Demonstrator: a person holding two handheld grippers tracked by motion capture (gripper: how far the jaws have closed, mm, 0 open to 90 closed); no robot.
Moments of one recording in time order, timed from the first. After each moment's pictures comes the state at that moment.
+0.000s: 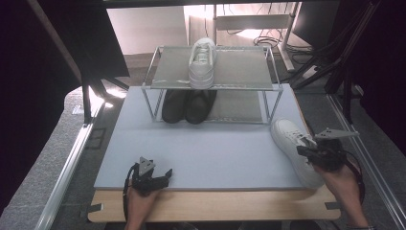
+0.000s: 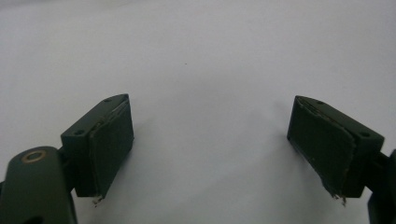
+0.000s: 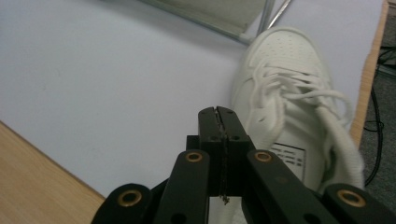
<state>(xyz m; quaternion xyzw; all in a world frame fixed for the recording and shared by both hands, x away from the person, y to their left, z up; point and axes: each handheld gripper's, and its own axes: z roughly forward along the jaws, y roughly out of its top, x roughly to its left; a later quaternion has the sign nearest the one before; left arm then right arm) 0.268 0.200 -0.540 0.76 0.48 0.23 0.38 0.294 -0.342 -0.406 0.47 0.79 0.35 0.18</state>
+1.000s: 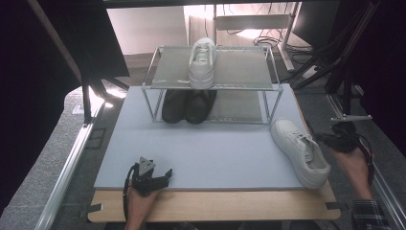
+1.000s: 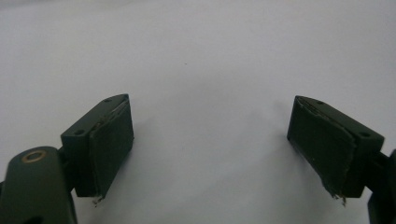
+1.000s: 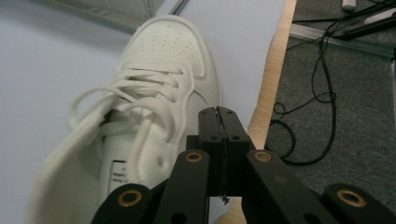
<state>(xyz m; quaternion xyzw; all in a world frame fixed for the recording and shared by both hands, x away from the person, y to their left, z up) 0.268 0.200 -0.540 0.76 0.48 0.23 0.38 0.356 -0.407 -0.427 0.53 0.76 0.31 0.20</state>
